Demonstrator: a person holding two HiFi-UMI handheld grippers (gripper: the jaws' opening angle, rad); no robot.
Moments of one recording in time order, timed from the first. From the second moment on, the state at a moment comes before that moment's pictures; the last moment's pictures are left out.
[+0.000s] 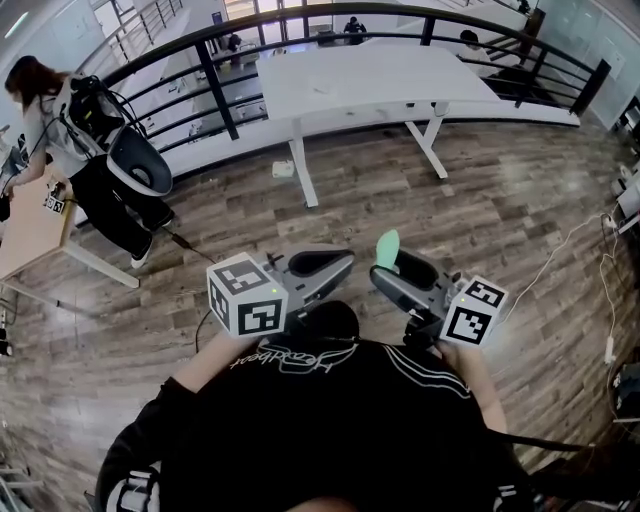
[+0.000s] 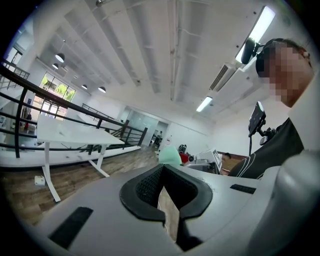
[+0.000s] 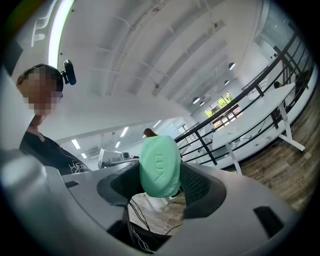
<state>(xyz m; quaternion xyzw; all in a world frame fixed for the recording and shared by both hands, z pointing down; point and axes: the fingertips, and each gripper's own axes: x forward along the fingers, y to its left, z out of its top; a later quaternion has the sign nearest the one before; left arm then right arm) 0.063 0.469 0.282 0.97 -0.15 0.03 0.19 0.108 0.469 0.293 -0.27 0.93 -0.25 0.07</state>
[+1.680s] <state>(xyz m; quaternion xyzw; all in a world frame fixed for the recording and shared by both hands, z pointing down) 0.032 0.074 0.315 0.95 -0.16 0.03 0.26 0.077 0.079 0.320 -0.28 0.91 -0.30 0.05</state>
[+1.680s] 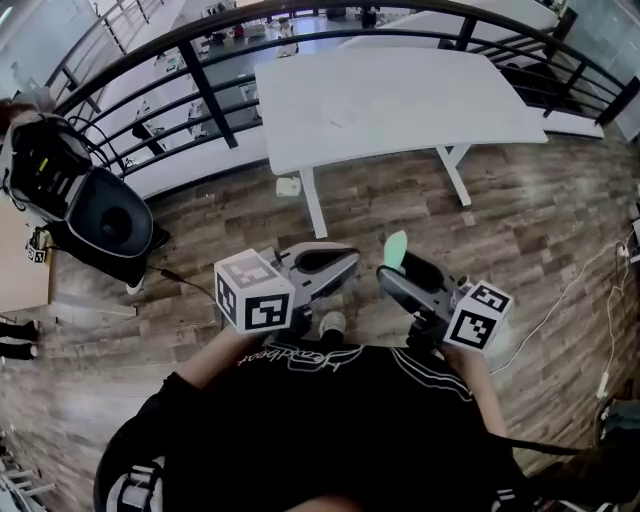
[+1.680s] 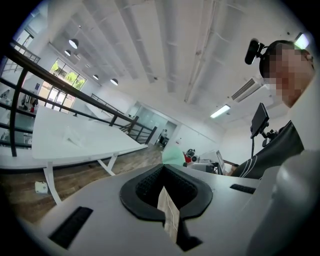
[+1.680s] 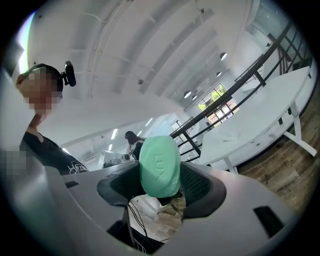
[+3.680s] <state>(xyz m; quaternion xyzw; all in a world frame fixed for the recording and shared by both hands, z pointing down) -0.031 -0.202 0.338 0.93 -0.25 -0.01 0.28 0.022 -0.199 0.341 -0.21 0.93 -0.31 0.02</state>
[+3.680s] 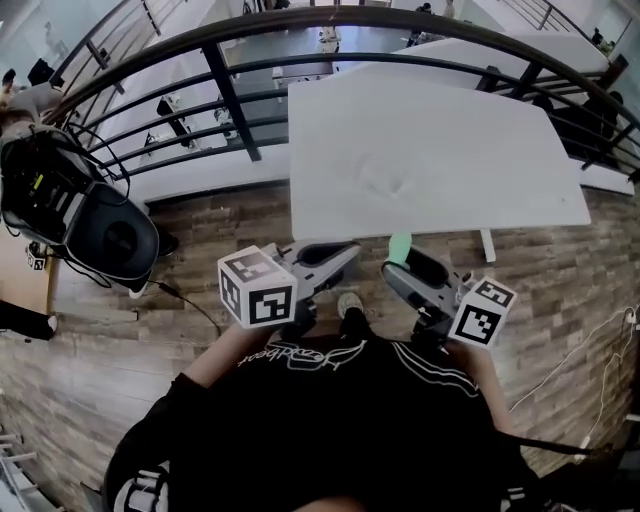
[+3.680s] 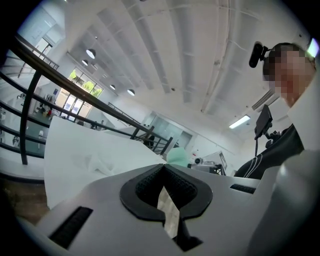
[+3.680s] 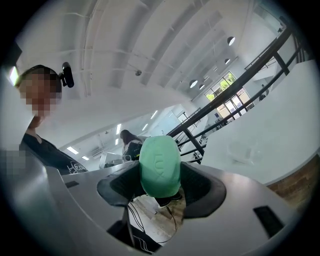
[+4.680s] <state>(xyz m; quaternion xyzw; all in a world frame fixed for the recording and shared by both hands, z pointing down) -0.009 -0.340 0.398 0.90 -0.28 0.01 0.34 0.043 -0.343 0.398 -0.20 0.91 -0.35 -0.01</state>
